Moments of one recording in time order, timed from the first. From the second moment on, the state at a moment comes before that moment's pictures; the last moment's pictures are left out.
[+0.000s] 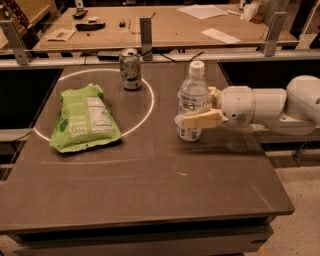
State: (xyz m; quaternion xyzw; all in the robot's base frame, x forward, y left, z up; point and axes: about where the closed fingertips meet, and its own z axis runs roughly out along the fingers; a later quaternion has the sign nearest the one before) arm 0.549 -0.075 0.898 -0.49 0.56 0.41 0.53
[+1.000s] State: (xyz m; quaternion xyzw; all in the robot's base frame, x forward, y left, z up) arm 0.555 -0.073 0.982 -0.49 0.56 0.39 0.54
